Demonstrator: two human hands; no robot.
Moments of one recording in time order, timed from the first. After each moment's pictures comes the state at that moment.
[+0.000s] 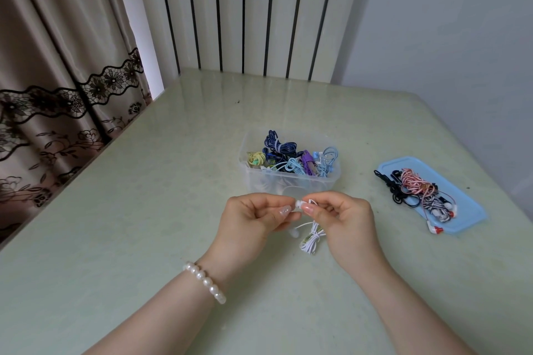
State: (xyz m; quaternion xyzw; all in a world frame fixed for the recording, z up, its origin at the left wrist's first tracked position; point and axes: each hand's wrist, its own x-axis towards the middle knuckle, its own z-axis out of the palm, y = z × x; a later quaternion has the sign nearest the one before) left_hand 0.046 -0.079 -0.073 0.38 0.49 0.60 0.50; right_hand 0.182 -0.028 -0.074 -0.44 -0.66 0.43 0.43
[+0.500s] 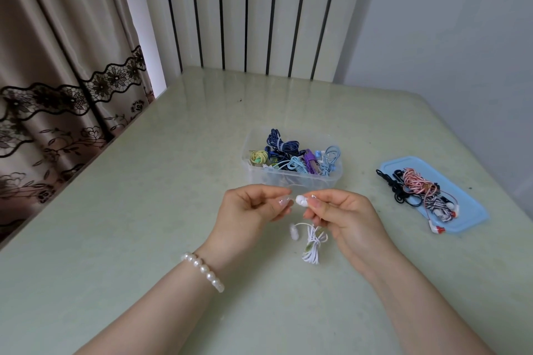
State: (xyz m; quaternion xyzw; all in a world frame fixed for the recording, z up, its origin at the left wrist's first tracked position) left_hand 0.037 -0.074 -0.074 0.38 0.50 0.62 0.48; right_hand 0.186 -0.025 -0.065 -0.38 -0.54 0.64 0.39
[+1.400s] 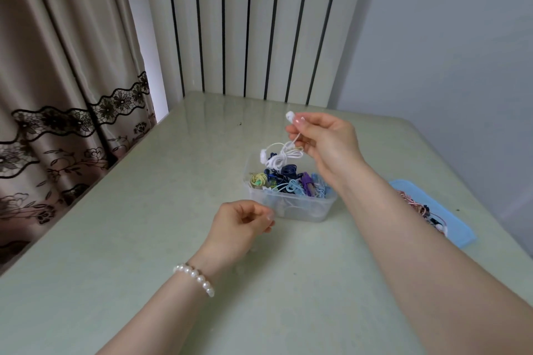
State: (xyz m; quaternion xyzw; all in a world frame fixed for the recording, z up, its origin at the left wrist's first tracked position) left_hand 0.016 -0.068 -0.073 0.41 0.60 0.54 0.42; right_hand 0.128 0.041 0.027 -0.36 -0.55 0.58 0.48
